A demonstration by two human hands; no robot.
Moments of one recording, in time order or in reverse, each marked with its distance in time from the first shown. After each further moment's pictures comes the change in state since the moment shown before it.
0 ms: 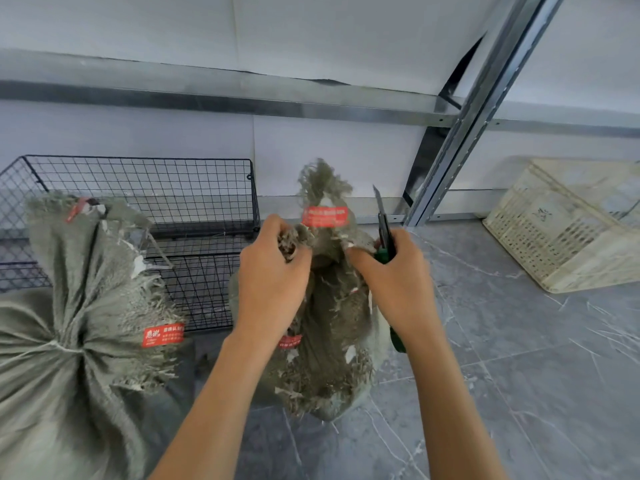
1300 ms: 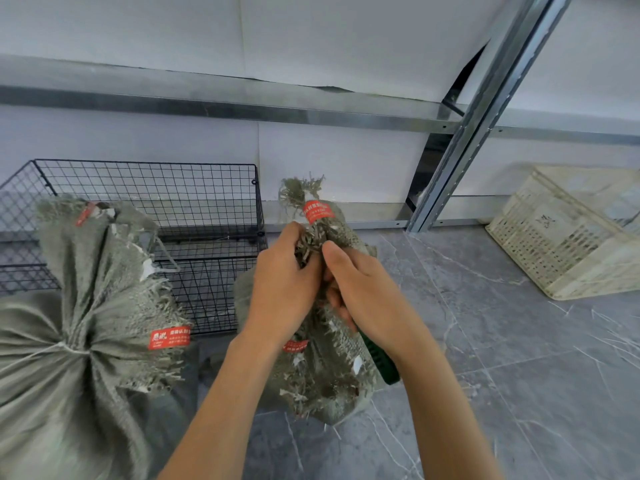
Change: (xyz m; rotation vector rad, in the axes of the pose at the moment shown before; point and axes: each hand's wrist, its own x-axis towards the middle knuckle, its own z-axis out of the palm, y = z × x) left_hand -0.001 0.006 -0.002 -0.087 -0.113 0.058; right_hand -0.018 -0.033 0.011 0.092 -0.440 -0.007
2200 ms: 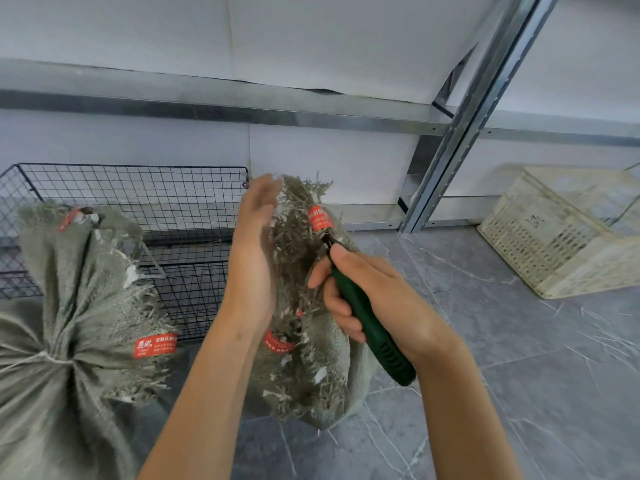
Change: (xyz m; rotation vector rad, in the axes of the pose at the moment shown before) left_hand 0.017 0.013 -0.008 -0.749 0.037 -0.075; right_hand -0.004 0.010 -0.028 0.420 -0.323 -0.056
